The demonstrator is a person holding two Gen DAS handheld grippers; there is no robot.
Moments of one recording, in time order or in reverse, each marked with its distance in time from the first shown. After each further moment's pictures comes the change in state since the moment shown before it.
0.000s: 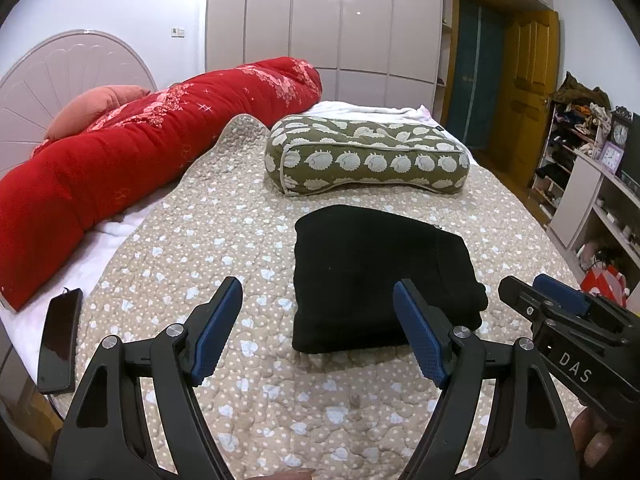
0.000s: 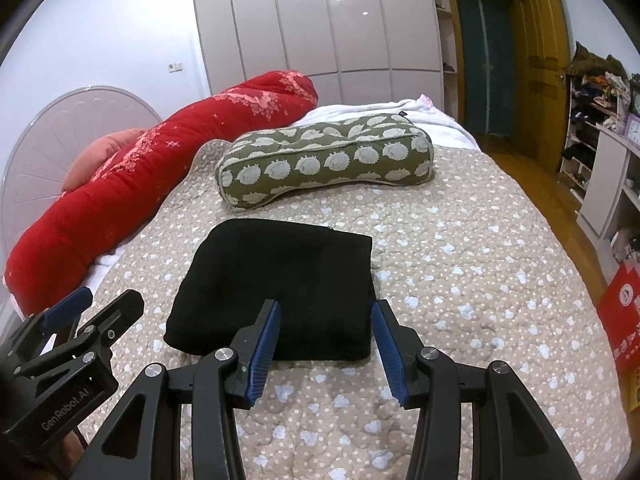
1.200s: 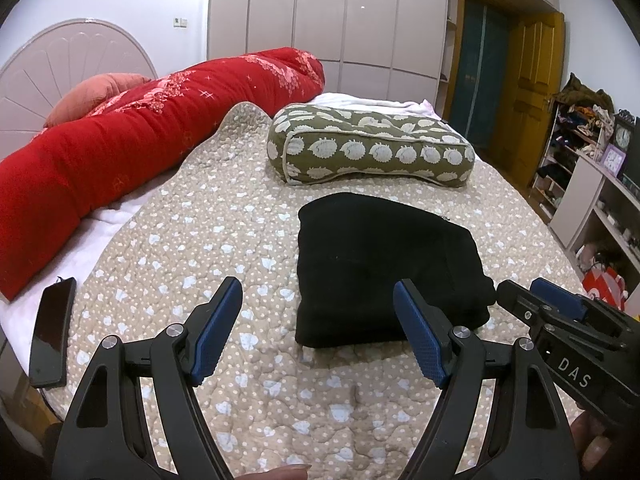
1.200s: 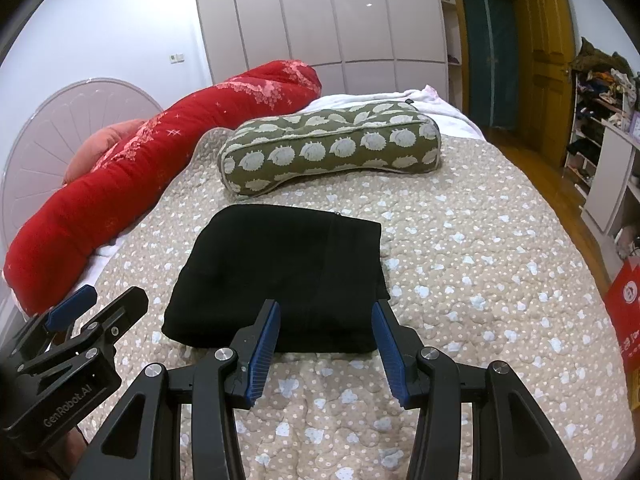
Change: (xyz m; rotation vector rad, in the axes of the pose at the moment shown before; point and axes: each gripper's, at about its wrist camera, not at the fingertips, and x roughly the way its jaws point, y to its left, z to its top) left arm 0.010 0.006 -0.006 -0.022 0.026 -0.003; right arm 0.012 0.003 -0.005 -0.007 0.036 0.015
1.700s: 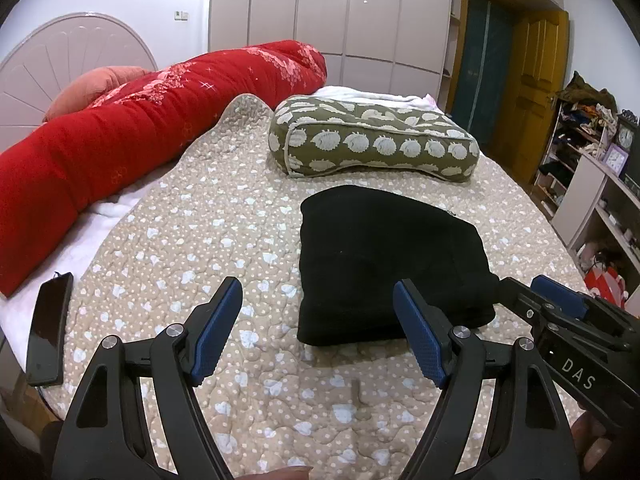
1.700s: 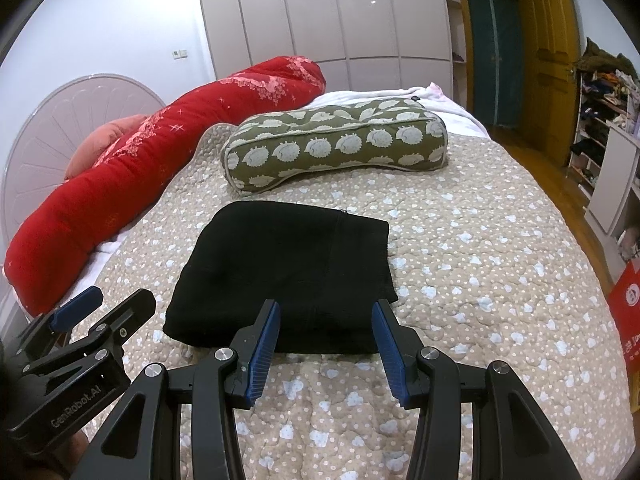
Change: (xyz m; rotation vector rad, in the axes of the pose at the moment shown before) left arm 0.009 0.002 -0.002 -0.009 0.023 0.002; right arm 0.007 0.003 0.001 -0.009 0.014 0.009
